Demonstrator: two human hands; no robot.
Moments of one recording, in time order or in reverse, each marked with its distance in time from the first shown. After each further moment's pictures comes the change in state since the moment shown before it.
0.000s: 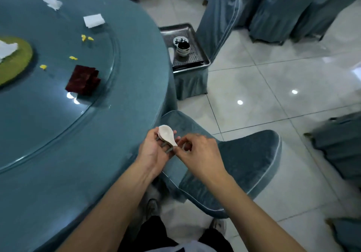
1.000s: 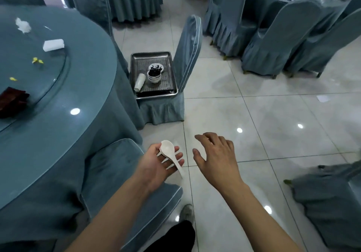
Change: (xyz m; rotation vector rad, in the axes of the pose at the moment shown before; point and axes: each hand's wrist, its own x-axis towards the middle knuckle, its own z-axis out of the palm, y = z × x) left_hand 0.084 -0.148 0.355 -0.091 0.016 0.000; right_hand 0.142 0.366 -0.220 -0.261 0.142 -0.194
